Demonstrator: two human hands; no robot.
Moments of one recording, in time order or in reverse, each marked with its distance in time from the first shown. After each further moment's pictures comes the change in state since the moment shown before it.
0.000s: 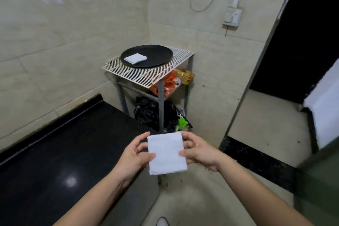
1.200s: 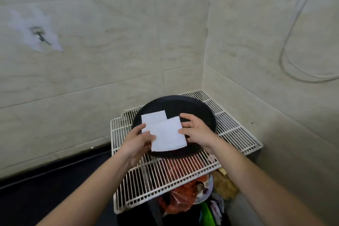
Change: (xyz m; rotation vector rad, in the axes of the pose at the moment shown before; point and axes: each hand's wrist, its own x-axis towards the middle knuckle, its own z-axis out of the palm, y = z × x) left_hand 0.494 0.225 -0.009 -0.327 0.732 -0.015; right_hand 0.533 -0.319 -0.209 -0.306 -0.322 -0.143
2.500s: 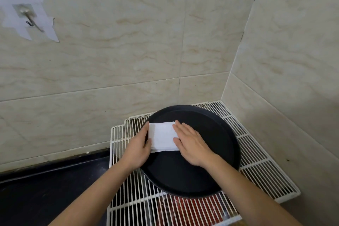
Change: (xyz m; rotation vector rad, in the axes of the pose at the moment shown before) left_hand 0.124 -0.007 -0.052 0.936 0.063 0.492; right_hand 0.131 0.026 0.033 -1.072 -0.110 -0.380
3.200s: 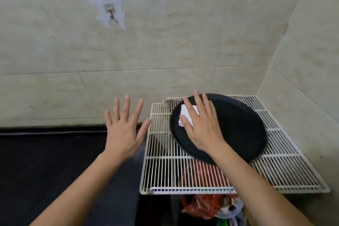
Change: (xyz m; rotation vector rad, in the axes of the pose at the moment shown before) left_hand -0.144 0.026 -0.088 0.745 0.405 -0.073; right_hand -0.050 -0.083 -0.022 -0.124 0.376 -0.199
